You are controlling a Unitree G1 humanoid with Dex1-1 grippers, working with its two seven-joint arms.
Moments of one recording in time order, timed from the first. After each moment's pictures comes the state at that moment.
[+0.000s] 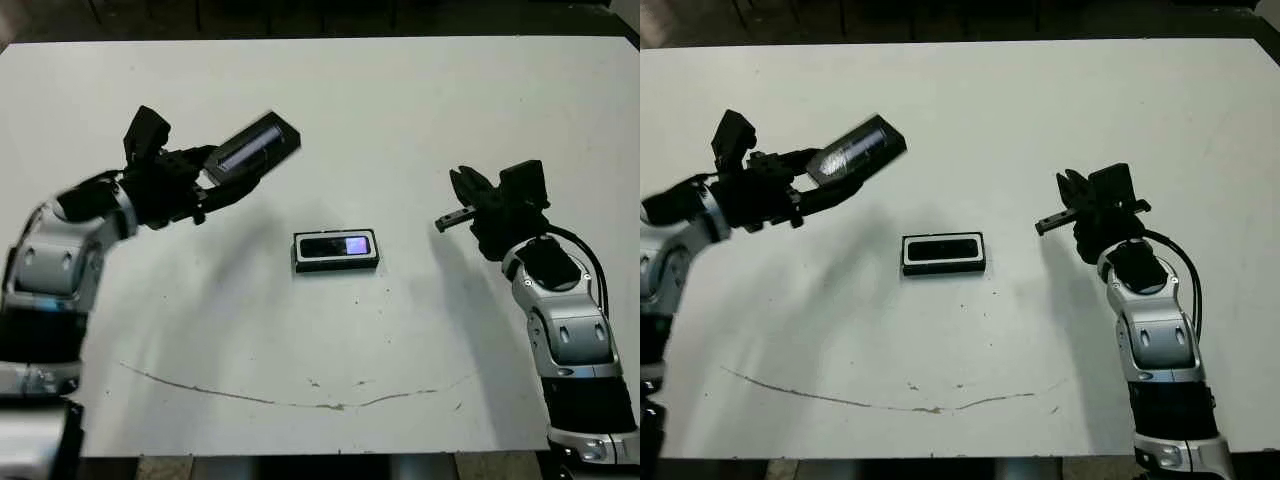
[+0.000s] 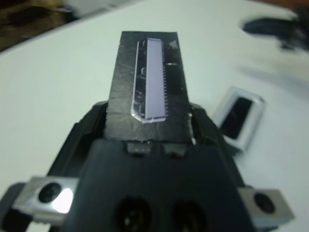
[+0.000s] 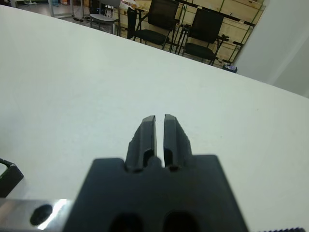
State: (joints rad) left arm -0.57 0.61 -0.04 0.21 -0.27 0.41 -1.05; right arm -0.31 -0.36 -0.04 -0.06 0.04 0.32 0.29
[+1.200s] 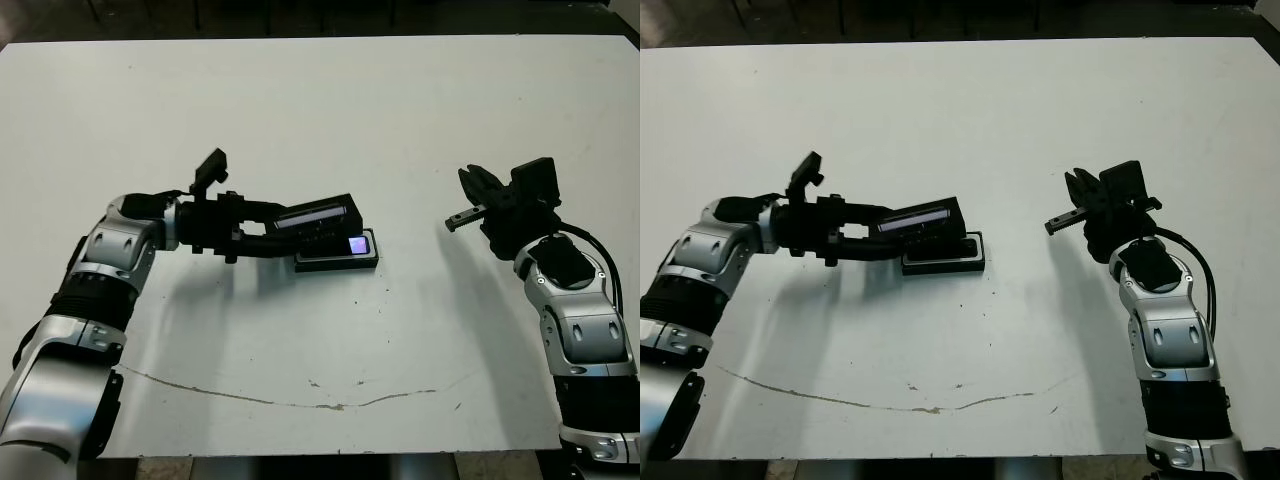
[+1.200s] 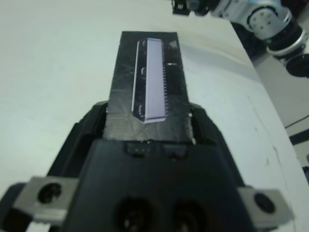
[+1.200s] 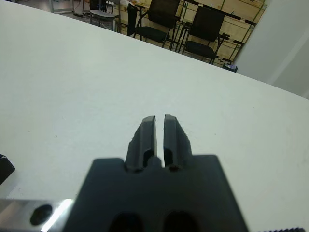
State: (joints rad) left arm -0.69 0.44 -0.19 0.57 -0.27 0.24 -1.36; right arm -0.31 -0.40 -0.04 -0.04 0.05 0.32 0.32
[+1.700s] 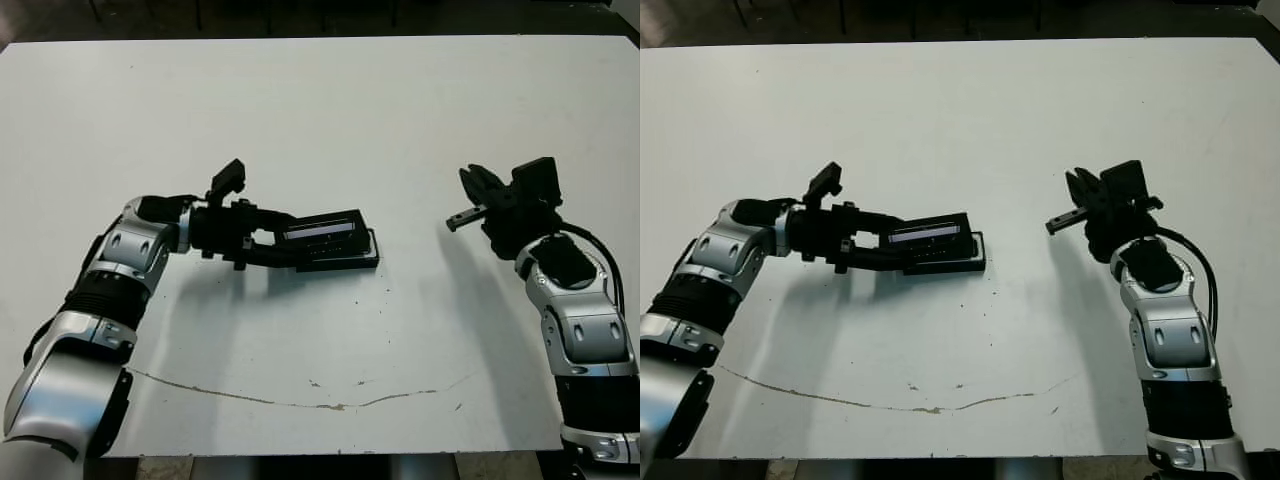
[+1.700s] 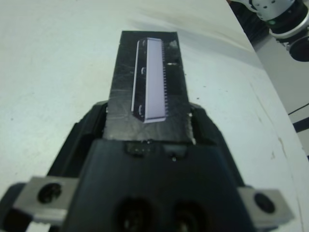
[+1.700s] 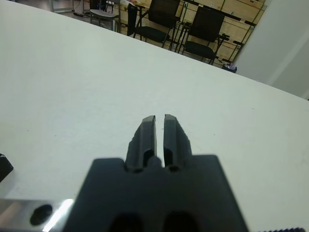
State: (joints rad) left arm -0.70 0.43 -0.21 0.60 -0.23 0.22 -1.37; right arm -0.31 -0.41 -0.04 -0.04 0.05 0.32 0.32
